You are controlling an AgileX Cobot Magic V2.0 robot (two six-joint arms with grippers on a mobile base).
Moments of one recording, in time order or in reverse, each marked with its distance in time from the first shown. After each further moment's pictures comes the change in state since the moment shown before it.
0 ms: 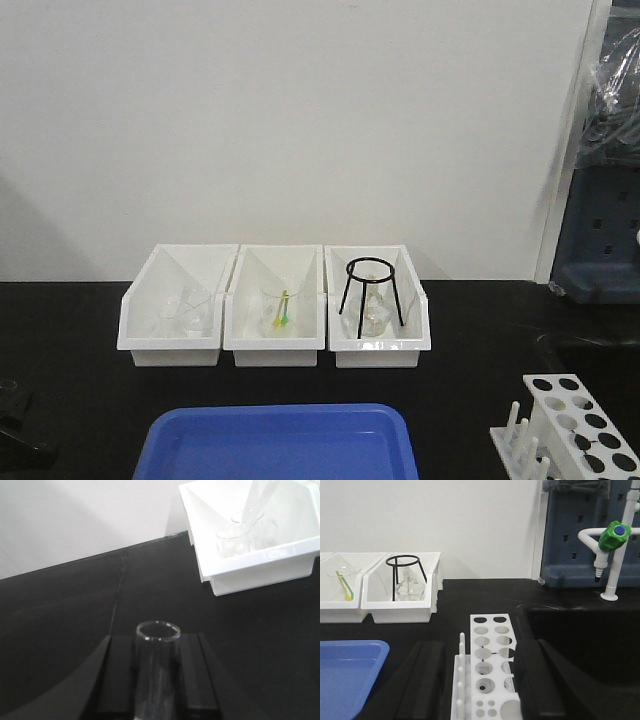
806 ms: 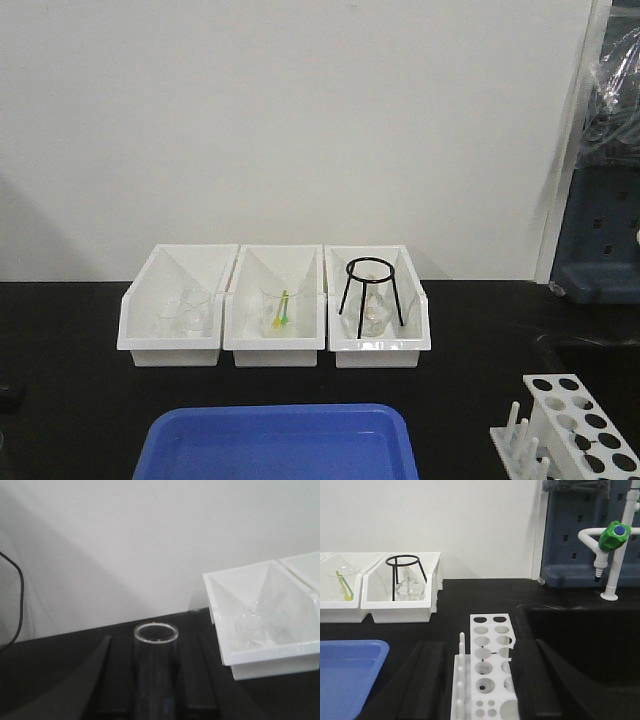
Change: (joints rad) left arm 0.000 -0.304 0.000 -0.044 0.068 -0.001; right arm 0.000 0.000 0.000 0.000 0.001 0.000
